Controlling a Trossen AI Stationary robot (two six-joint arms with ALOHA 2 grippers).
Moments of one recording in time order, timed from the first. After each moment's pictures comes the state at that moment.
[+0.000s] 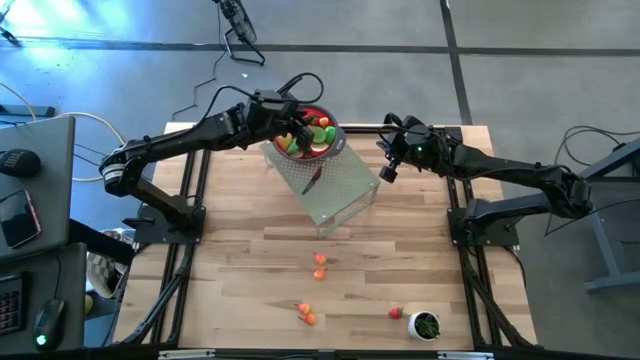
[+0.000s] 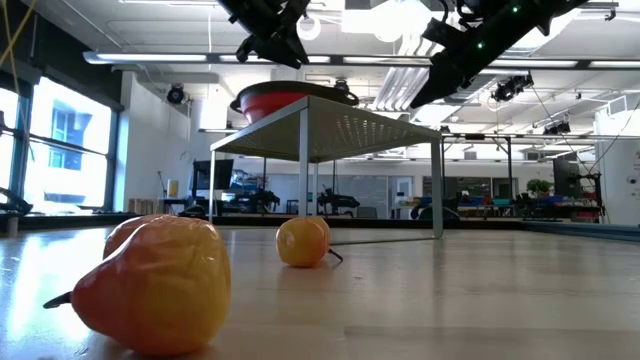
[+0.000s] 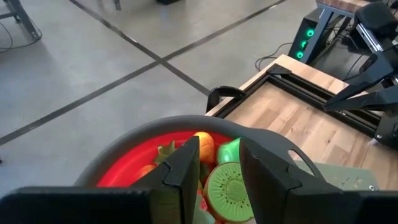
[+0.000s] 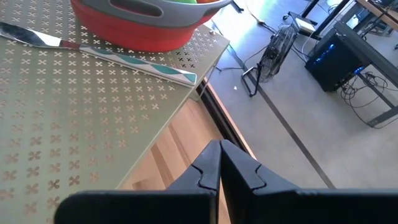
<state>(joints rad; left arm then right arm) 0.39 1.43 1.41 -0.37 -0.30 -0.21 -0.41 1.10 0.82 -0.22 0.26 -0.24</state>
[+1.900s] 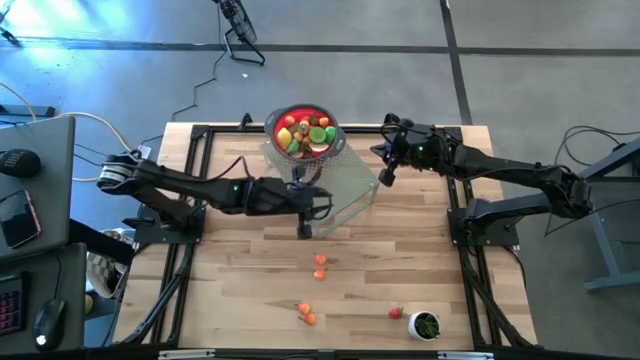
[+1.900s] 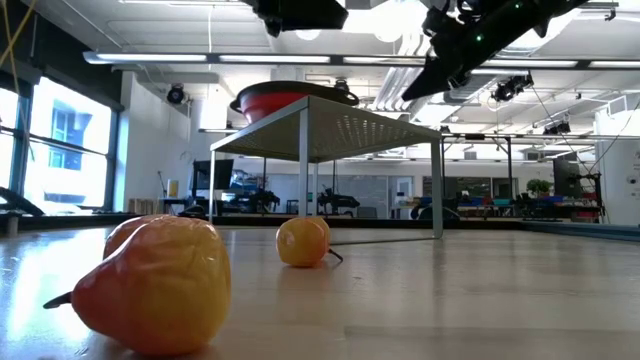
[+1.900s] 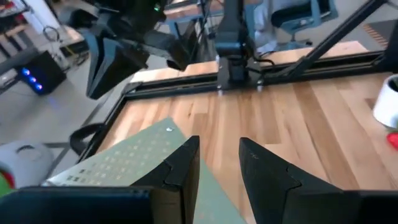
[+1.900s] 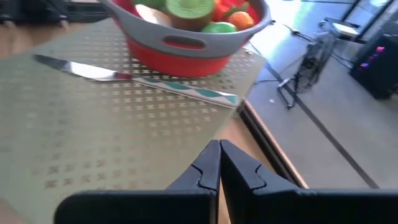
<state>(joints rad) -0.12 1.41 1.07 0.10 -0.31 0.13 -0.41 1.10 0.82 -0.18 0.11 -0.15</state>
